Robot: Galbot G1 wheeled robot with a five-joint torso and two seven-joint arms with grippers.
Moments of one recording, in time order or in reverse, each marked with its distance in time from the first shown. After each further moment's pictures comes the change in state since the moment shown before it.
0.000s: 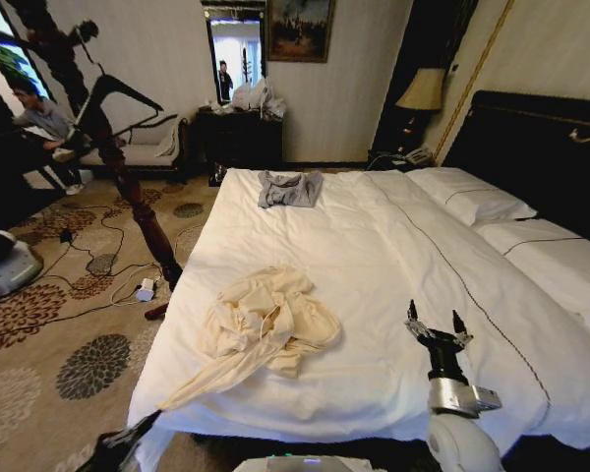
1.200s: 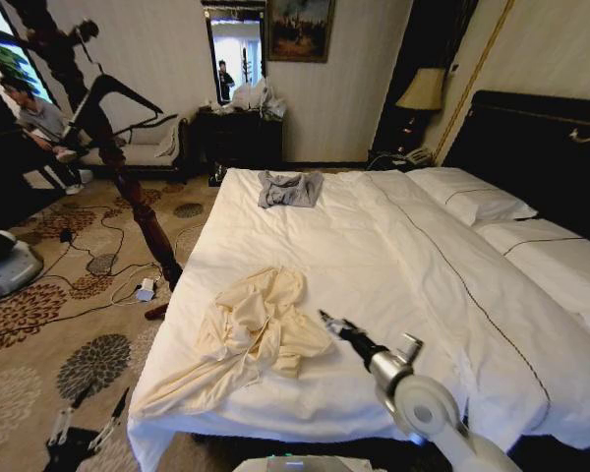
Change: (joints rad) left arm -0.165 -0.318 0.044 -0.129 -0.192 0.012 -0.210; right arm 0.391 -0.420 -0.509 0.105 1.006 -0.605 0.239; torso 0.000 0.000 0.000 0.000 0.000
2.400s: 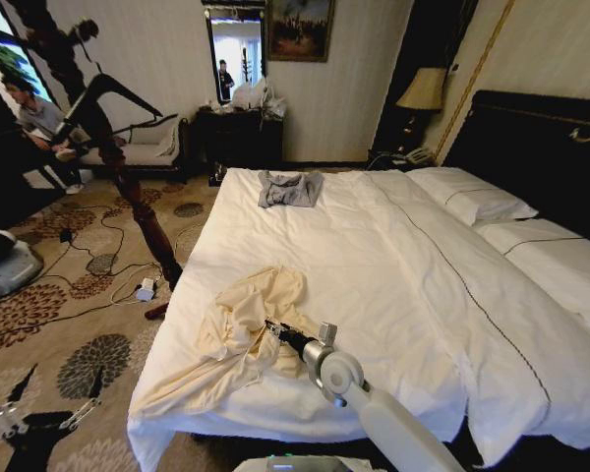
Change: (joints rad) left arm -0.004 0.006 -0.049 0.020 -0.046 0.004 -0.105; right arm 0.252 0.213 -0.324 -0.325 -0.243 0.015 -0.059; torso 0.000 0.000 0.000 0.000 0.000
